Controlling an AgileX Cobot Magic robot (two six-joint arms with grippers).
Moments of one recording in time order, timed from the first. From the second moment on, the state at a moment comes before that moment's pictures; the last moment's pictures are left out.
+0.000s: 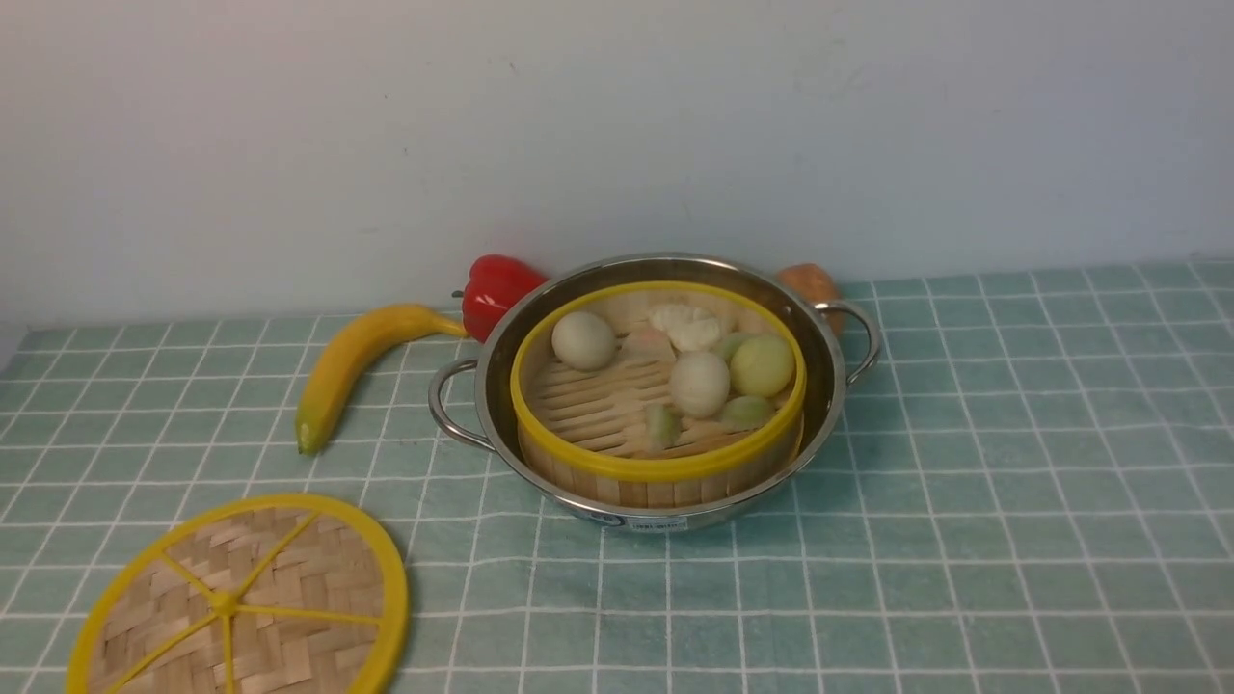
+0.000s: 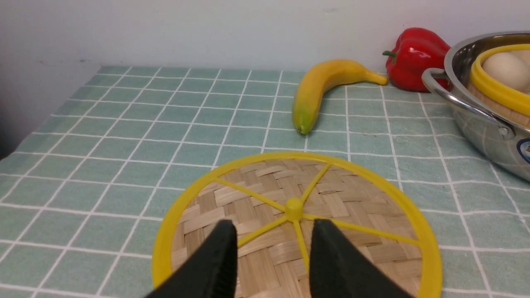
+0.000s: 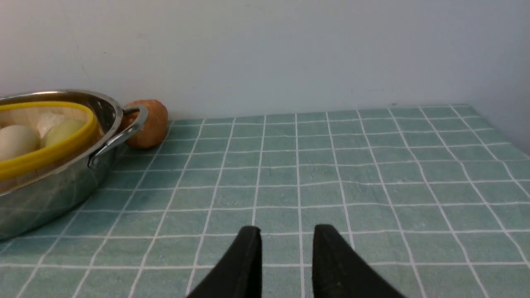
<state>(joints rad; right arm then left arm) 0.03 0.00 0.01 -0.23 0.34 0.40 0.12 0.00 0.01 -0.04 0.36 0.03</state>
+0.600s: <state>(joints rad) 0.03 0.00 0.01 -0.21 0.34 0.31 0.12 0.00 0.01 -0.04 0.36 0.03</state>
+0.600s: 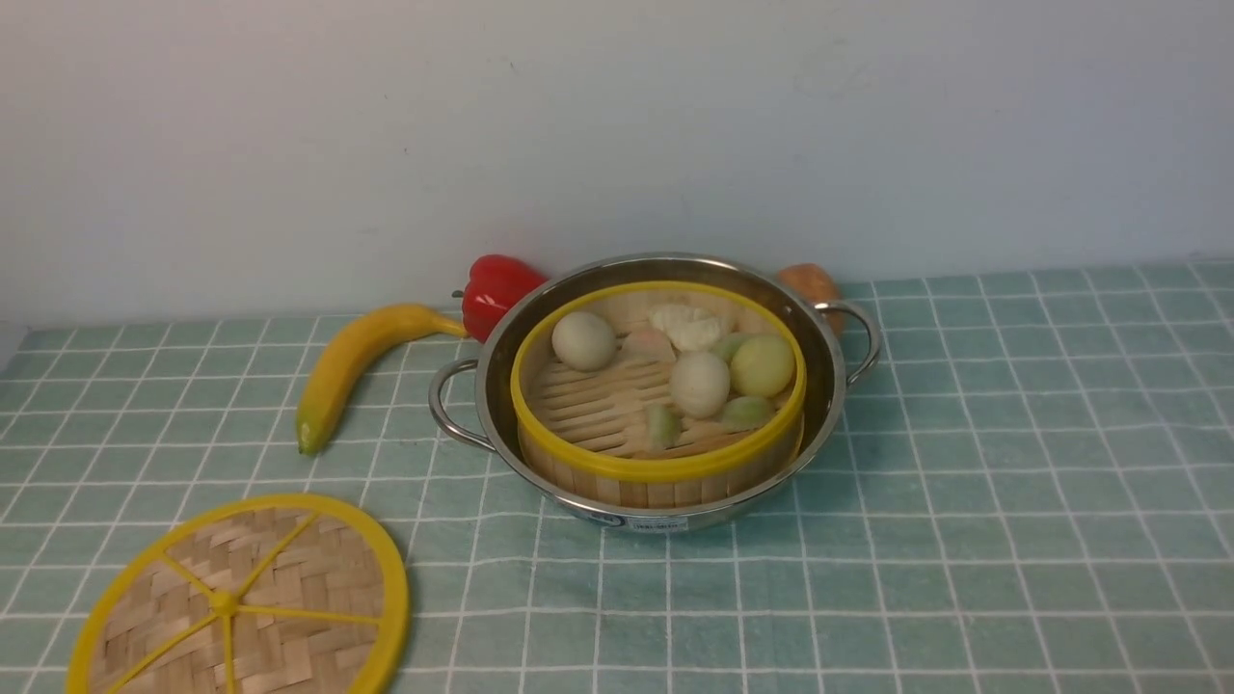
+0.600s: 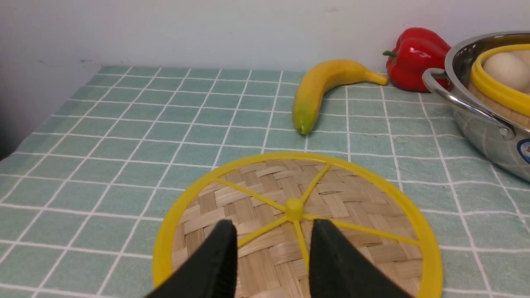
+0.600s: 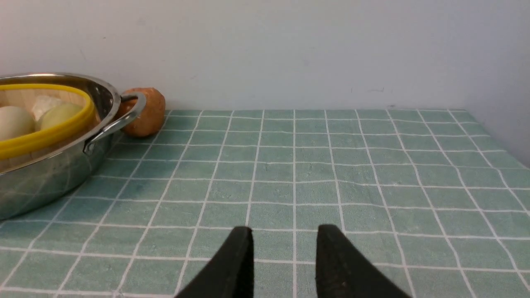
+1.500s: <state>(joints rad) 0.03 0.00 0.01 -0.11 0.35 0.15 0.12 0.00 0.01 -0.04 0.36 0.03</state>
